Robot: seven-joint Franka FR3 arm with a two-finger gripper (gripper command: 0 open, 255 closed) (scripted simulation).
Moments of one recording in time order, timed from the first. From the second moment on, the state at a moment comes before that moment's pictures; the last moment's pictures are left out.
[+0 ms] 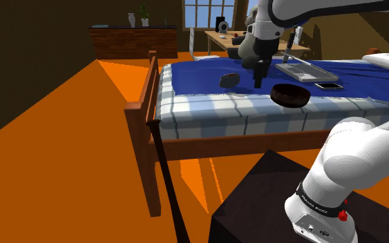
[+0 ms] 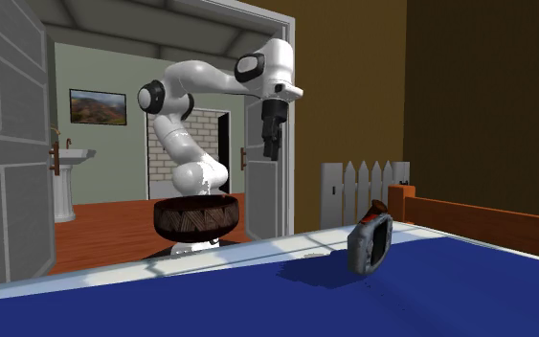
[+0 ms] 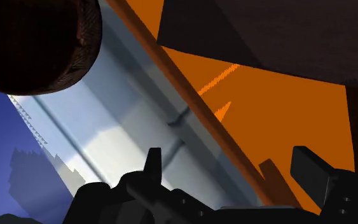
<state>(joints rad) 0.04 -0.72 -0.15 -2.39 -0.25 1.65 -0.27</state>
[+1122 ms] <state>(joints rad) 0.21 -0.20 -0.67 -2.02 -0.17 1.91 -1.26</state>
